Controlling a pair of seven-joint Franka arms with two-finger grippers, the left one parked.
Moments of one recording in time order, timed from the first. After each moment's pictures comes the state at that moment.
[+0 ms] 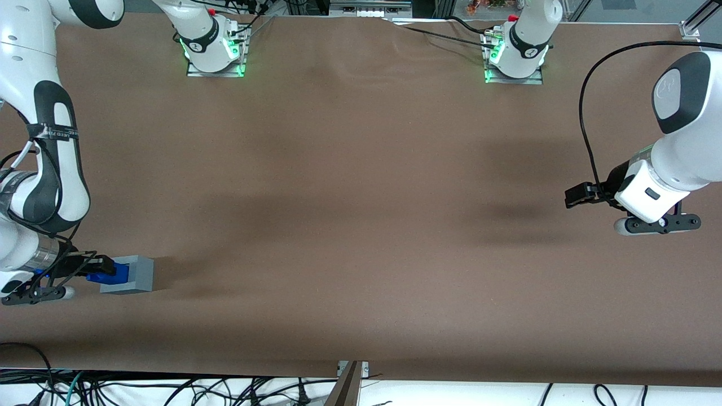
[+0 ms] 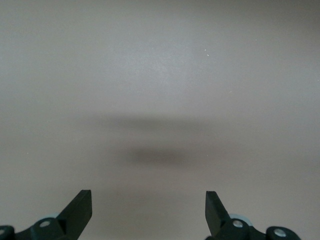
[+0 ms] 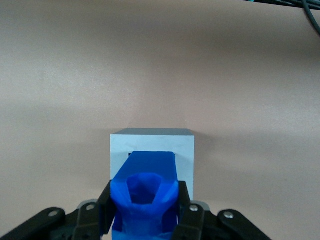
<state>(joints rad) -0.18 0.79 0.03 -1.22 0.03 2.09 -0.29</state>
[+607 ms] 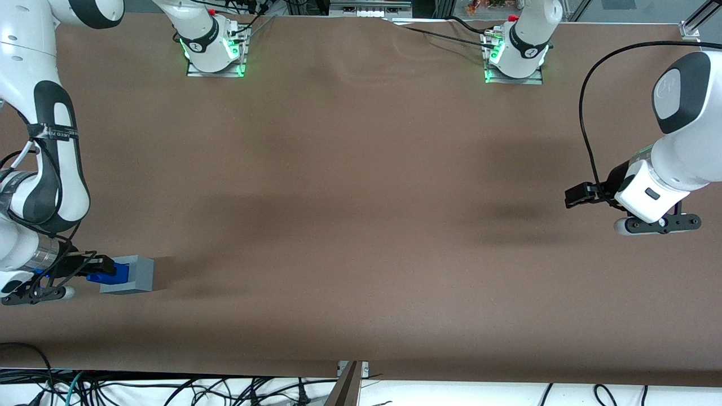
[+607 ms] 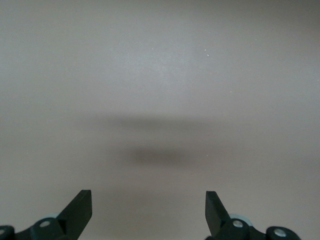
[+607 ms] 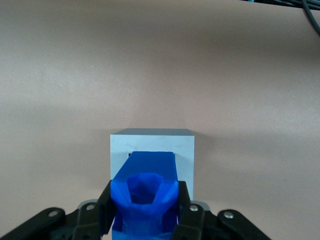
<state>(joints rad) -0.18 0.79 0.03 -1.22 0.03 2.09 -0.29</state>
